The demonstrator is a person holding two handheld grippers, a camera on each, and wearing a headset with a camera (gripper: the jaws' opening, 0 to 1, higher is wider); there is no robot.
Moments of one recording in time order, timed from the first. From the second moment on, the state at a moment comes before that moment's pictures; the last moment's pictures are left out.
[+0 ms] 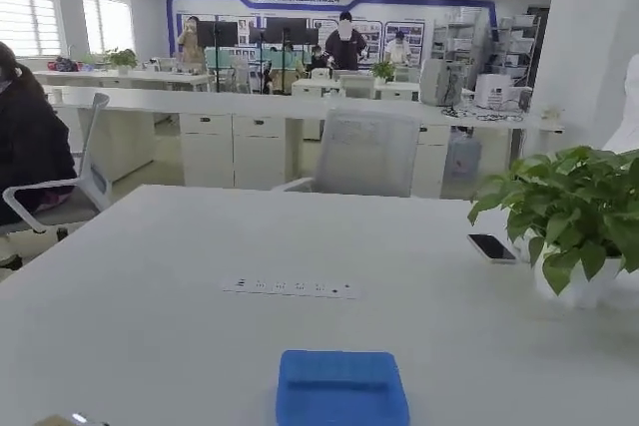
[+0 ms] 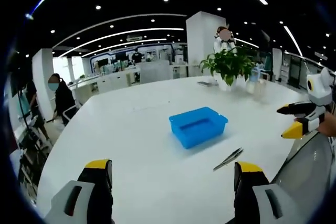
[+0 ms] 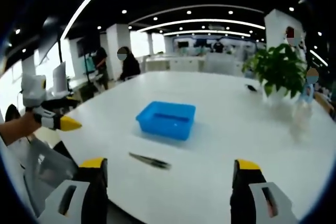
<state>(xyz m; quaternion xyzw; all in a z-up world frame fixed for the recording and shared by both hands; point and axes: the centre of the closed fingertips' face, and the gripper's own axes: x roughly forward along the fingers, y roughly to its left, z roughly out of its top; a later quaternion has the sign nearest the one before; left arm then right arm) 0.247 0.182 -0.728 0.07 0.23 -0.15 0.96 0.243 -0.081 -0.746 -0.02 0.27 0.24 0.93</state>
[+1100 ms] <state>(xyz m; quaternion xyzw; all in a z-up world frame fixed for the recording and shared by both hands) 0.248 0.204 -0.706 0.05 0.22 -0.13 0.97 0.256 -0.107 -0.736 0.05 0.25 0.19 0.95</state>
